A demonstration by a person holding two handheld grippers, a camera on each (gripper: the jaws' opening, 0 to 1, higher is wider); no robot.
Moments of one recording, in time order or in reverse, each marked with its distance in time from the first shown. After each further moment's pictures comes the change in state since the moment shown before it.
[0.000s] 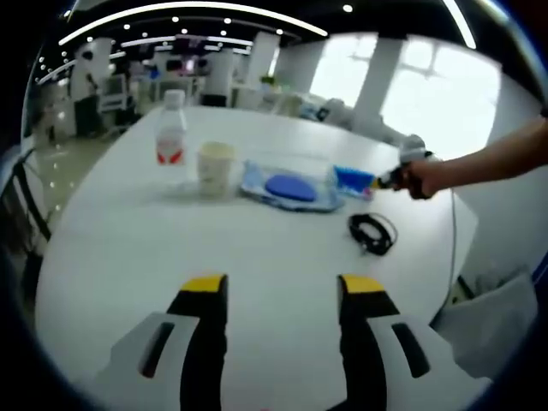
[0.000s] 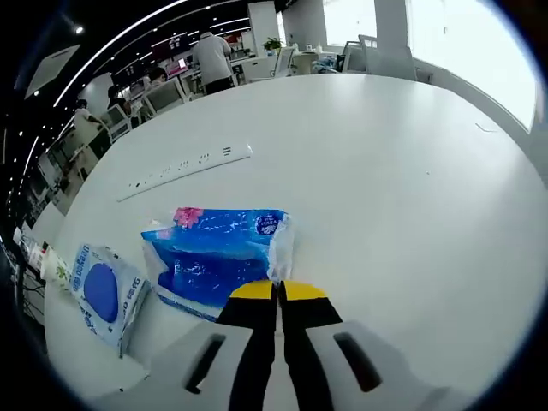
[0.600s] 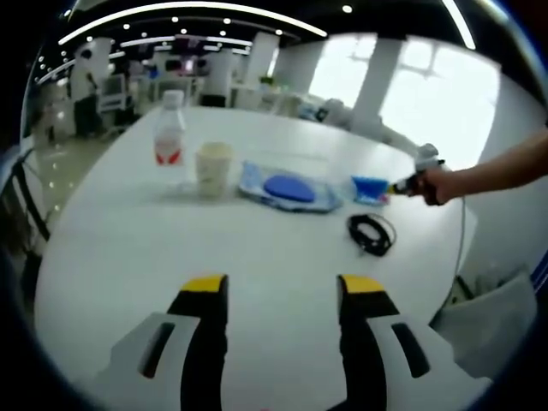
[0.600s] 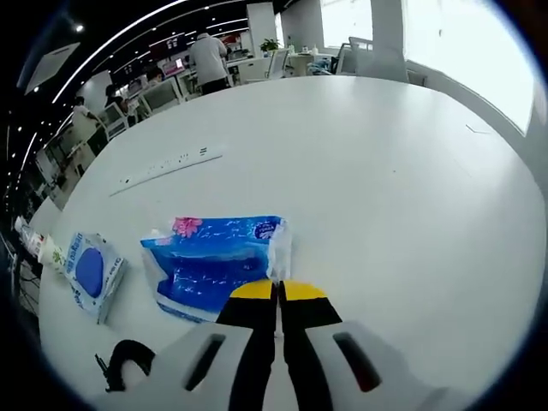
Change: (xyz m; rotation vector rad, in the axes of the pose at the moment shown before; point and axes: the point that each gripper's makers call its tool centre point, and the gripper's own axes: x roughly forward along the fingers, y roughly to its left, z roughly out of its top) left arm 0.000 -0.001 0.000 -0.001 -0.005 -0.008; right arm -0.021 -0.039 -0.012 -0.053 0.005 -0.005
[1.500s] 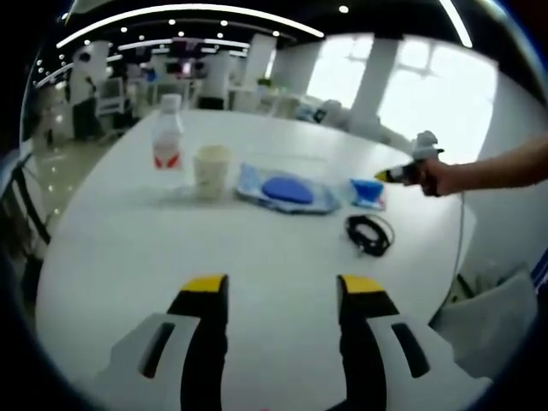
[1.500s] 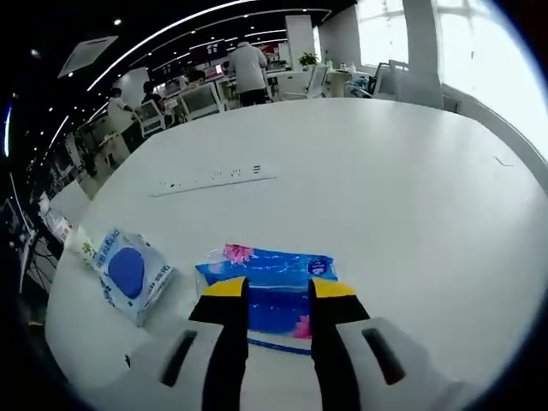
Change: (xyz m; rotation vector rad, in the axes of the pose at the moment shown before) left arm -0.003 -0.002 0.003 0.011 -0.010 -0.002; right arm -0.068 0.087 0.017 -0.080 -0.085 0.164
